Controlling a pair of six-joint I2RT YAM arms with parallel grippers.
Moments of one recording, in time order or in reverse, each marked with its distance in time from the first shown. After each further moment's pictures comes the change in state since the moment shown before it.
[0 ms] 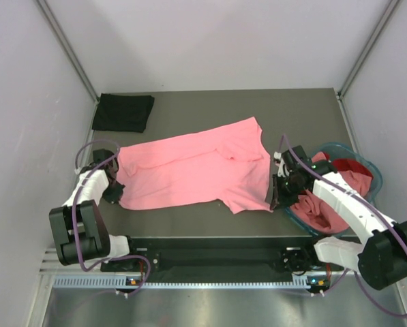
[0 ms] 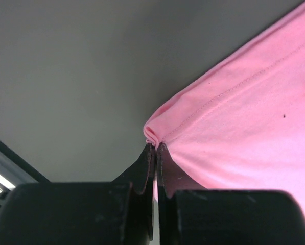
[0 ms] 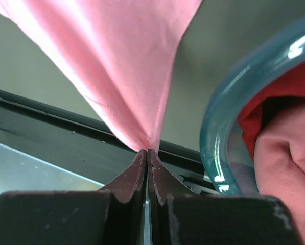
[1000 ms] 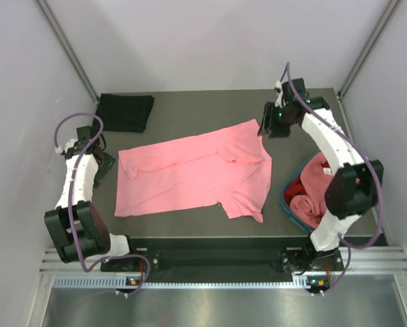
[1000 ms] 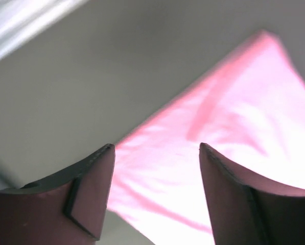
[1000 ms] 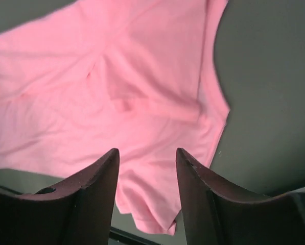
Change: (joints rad) left arm 0.032 0.015 0.301 -0.126 -0.090 -0.094; right arm -0.139 0.541 0.748 0.070 0.067 -0.025
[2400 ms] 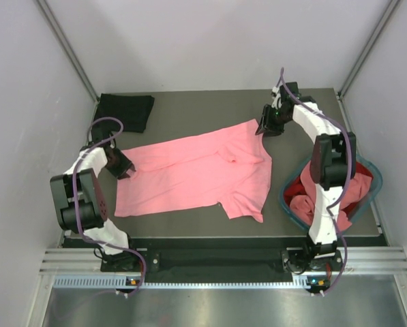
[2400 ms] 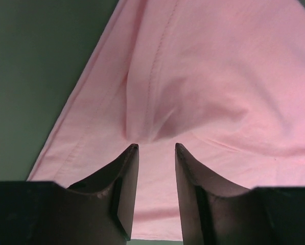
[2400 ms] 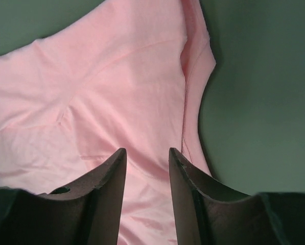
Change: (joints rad) left arm -0.032 0.286 -0.027 0.287 0.509 0.233; right arm -0.106 0.442 0.206 0.151 -0.163 -0.034
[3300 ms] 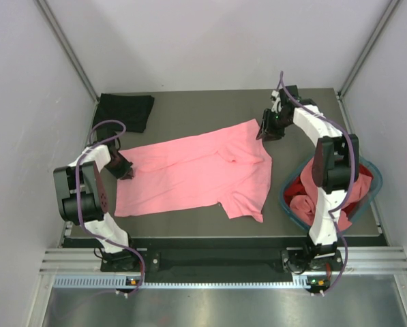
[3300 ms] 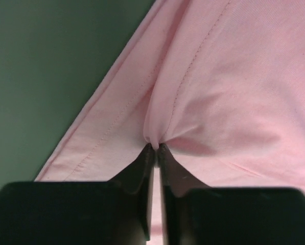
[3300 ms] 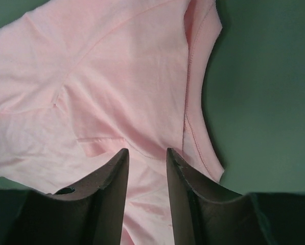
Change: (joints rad) left arm -0.028 0.066 0.009 -0.024 -0.119 -0.053; right arm 0.011 -0.074 -0.088 -0.009 0.007 -0.006
